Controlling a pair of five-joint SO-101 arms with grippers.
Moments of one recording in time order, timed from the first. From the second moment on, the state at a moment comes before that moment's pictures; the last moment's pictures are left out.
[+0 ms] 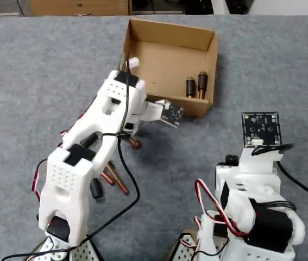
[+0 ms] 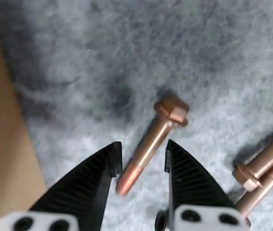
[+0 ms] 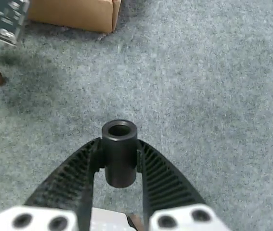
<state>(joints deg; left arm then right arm) 20.5 33.5 -17.9 79.8 -93.6 10.8 -72.9 35.7 101.5 3.5</state>
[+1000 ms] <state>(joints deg) 20.9 26.6 -39.3 99.6 -90.9 10.8 -72.9 35.7 96.8 3.5</state>
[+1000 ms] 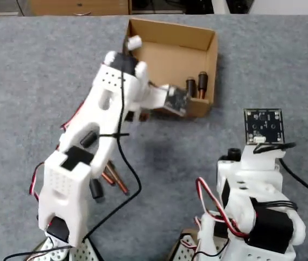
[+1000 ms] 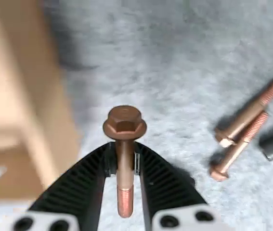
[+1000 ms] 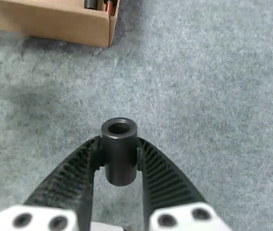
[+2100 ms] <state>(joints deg) 14.7 -36.0 -27.3 93.1 18.6 -24.4 -103.4 61.5 73.3 -10.6</state>
